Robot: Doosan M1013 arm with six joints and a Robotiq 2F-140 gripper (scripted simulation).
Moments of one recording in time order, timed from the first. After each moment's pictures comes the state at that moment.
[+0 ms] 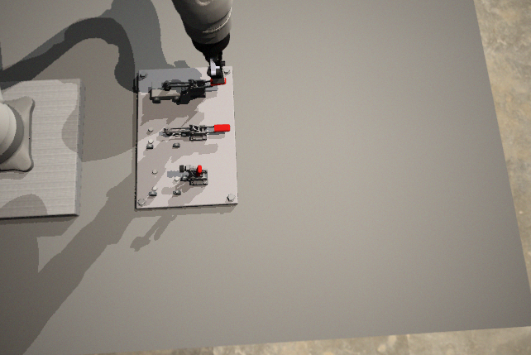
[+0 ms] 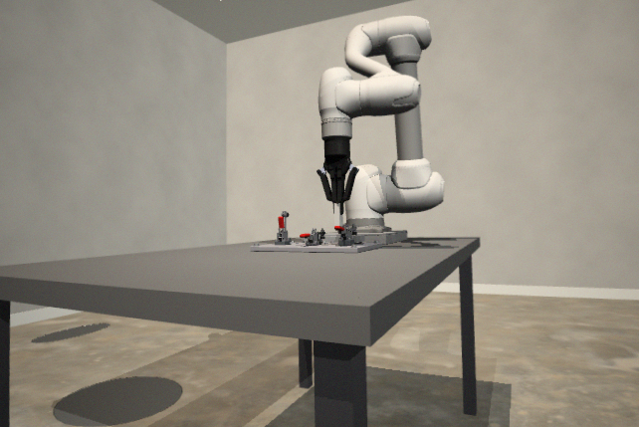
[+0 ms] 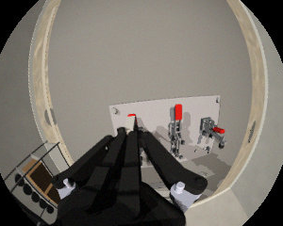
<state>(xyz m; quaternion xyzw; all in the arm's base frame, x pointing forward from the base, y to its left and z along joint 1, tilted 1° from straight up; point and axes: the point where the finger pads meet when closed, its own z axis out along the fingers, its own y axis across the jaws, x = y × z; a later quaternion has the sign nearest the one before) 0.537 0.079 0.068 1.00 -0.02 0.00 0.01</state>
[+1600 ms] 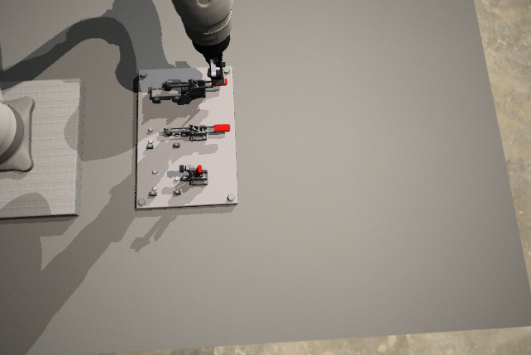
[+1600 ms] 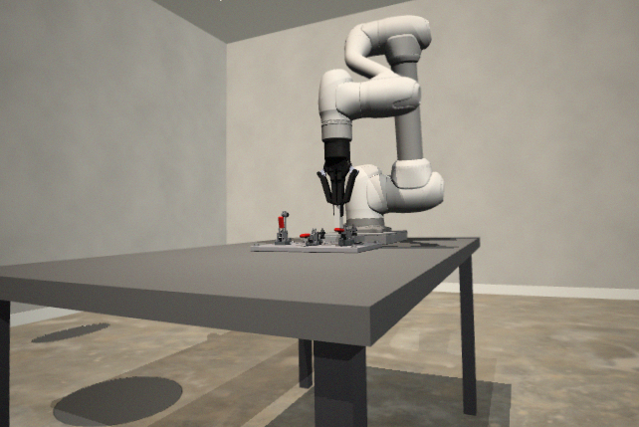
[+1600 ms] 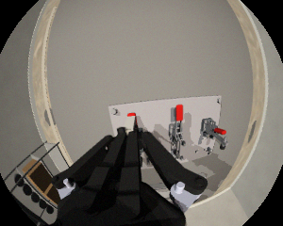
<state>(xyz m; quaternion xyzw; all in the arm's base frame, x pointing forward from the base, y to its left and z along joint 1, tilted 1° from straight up) 0.536 0.079 0.062 1.00 -0.02 0.00 0.01</state>
